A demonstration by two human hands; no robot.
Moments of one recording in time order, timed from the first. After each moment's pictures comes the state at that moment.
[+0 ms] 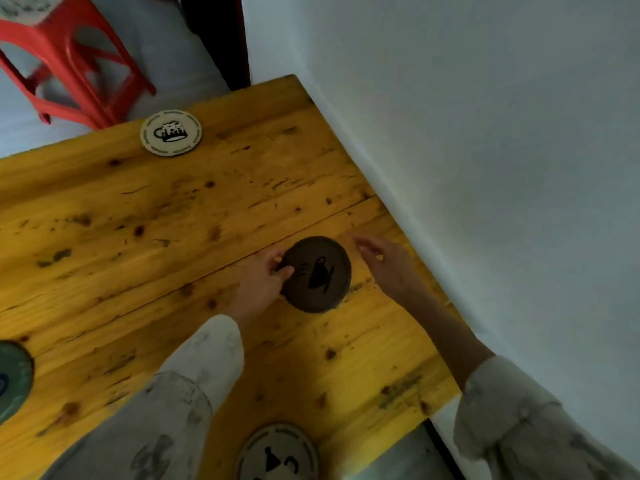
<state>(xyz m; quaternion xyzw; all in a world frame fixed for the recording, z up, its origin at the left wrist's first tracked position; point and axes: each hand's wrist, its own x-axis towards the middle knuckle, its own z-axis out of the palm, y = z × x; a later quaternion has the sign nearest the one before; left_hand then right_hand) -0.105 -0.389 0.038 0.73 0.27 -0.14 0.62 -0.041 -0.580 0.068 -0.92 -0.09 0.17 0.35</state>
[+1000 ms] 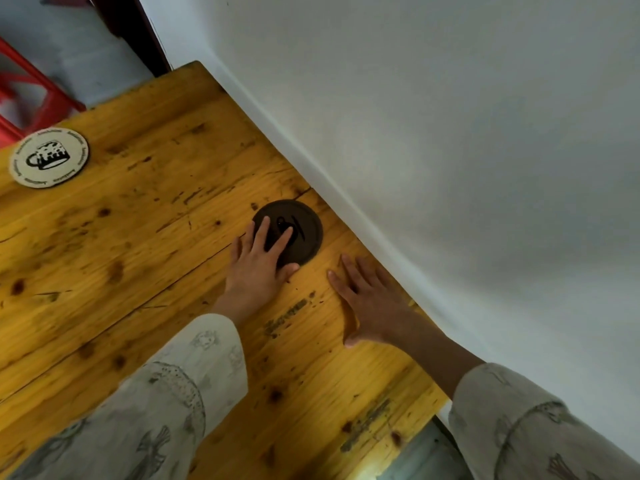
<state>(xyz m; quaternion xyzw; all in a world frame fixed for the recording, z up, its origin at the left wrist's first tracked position) -0.008 -0.466 -0.045 0.98 -0.02 -0.15 0.12 -0.034 -0.680 -0.010 -0.91 -0.25 0.32 -0.04</state>
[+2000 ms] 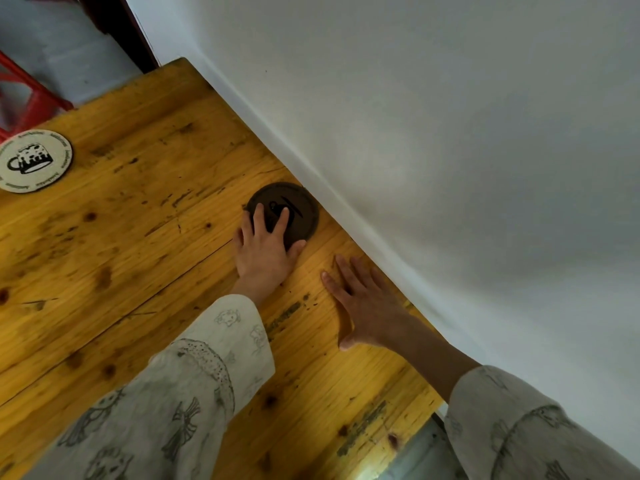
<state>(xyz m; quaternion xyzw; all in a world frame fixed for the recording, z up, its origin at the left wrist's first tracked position) 0.025 -0.497 -0.040 0.98 0.08 -0.12 0.12 -0.032 -0.680 -0.009 -0.91 -0.25 0.33 -0.03</state>
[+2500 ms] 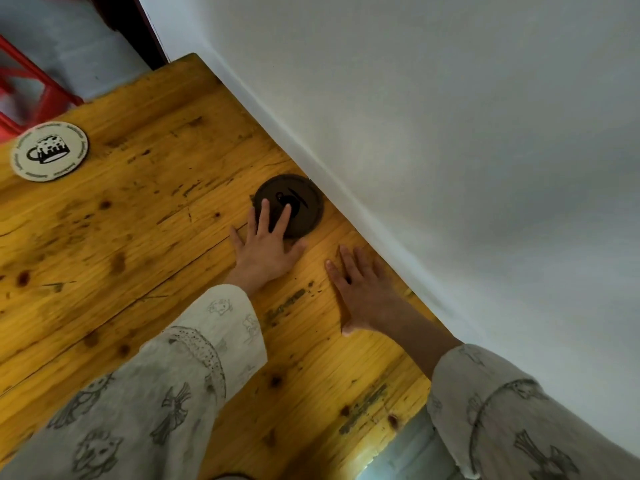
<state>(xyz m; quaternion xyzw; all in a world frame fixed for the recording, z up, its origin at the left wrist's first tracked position) 0.012 -0.483 -0.034 0.96 0.06 -0.22 0.18 -0.035 -0.666 -0.008 -0.91 -0.22 0.34 -0.10</state>
